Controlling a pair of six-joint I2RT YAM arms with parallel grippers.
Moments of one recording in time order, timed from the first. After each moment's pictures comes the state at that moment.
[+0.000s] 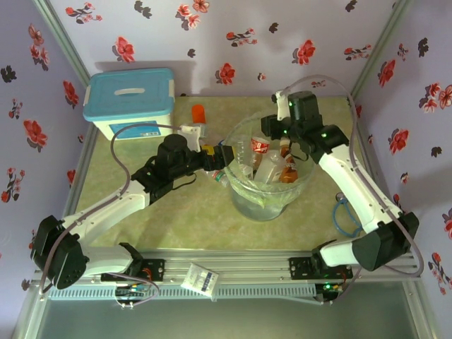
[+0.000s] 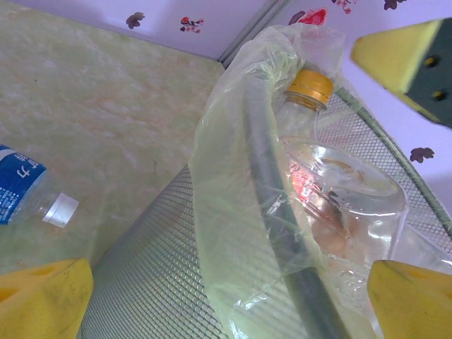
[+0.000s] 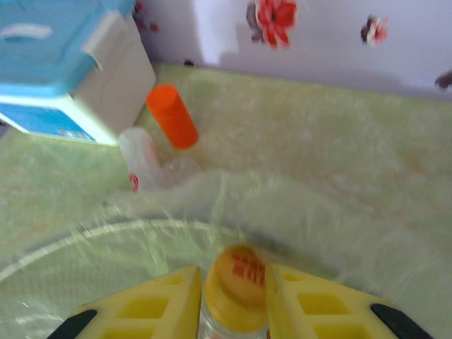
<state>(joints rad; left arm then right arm) -0.74 1.24 0.91 0.04 0.20 -0.67 0.44 1.36 1.39 -0.63 -0.10 0.17</state>
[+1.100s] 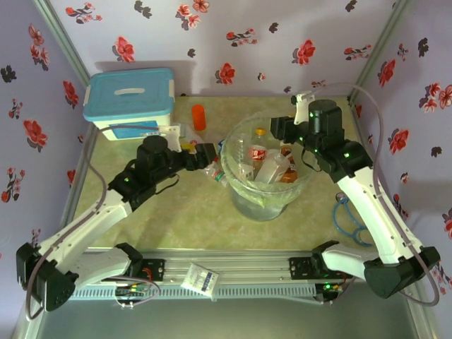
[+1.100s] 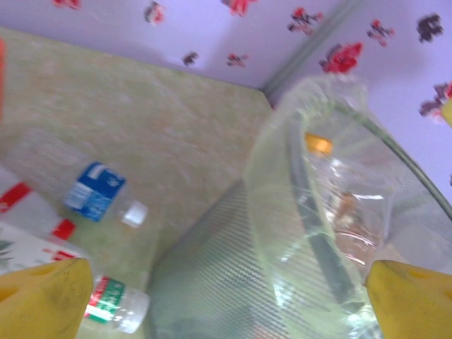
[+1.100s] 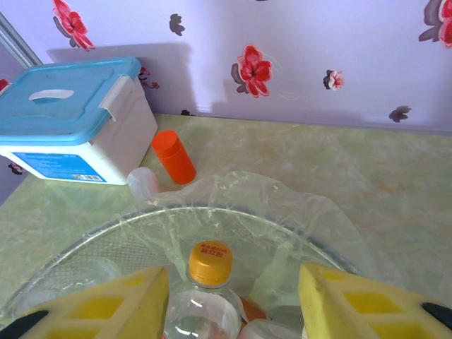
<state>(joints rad) -0.65 1.04 0.92 -0.19 0.08 -0.63 0.43 1.15 1.35 -0.64 -0.04 0.22</state>
